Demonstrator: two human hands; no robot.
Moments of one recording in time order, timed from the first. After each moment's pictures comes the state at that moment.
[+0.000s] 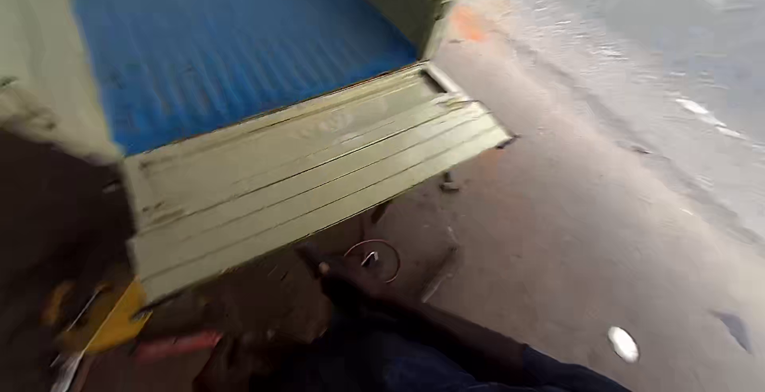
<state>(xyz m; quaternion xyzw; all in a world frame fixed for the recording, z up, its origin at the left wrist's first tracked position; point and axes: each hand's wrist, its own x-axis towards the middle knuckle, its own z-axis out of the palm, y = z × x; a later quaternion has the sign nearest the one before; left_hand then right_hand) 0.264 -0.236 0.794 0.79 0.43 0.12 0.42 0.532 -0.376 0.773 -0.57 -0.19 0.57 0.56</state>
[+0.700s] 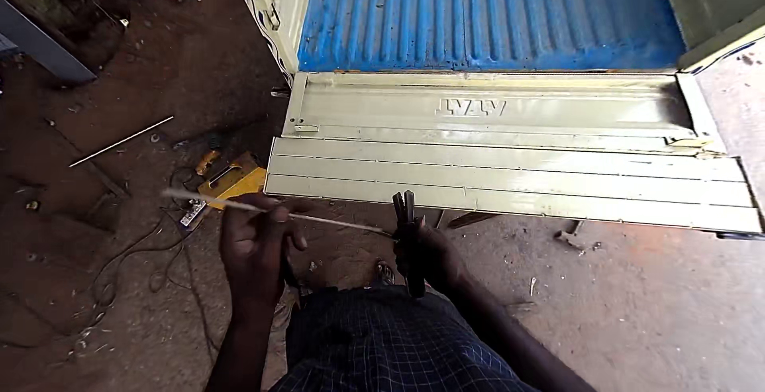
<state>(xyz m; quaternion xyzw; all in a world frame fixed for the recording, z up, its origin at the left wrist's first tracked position) 0.280 -0.176 0.892 0.62 0.32 0.45 0.56 0.527 -0.332 0.761 -0.48 -0.19 0.66 0.55</state>
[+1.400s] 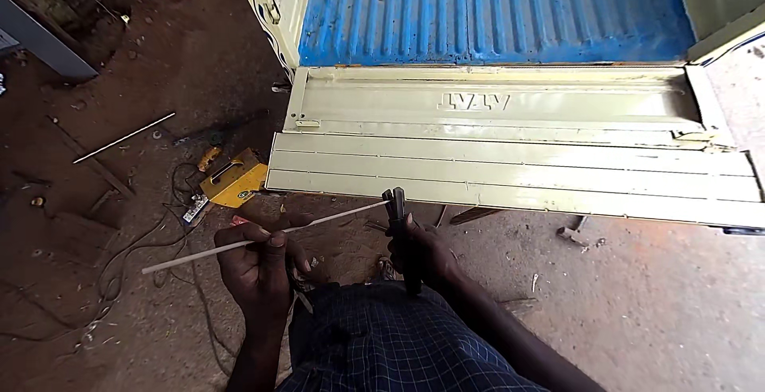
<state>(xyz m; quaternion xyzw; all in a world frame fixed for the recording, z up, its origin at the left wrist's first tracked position) 0.271 -0.205 0.878 0.63 0.28 0.54 0.49 0.511 -0.327 0.762 -0.50 -0.17 0.65 0.54</state>
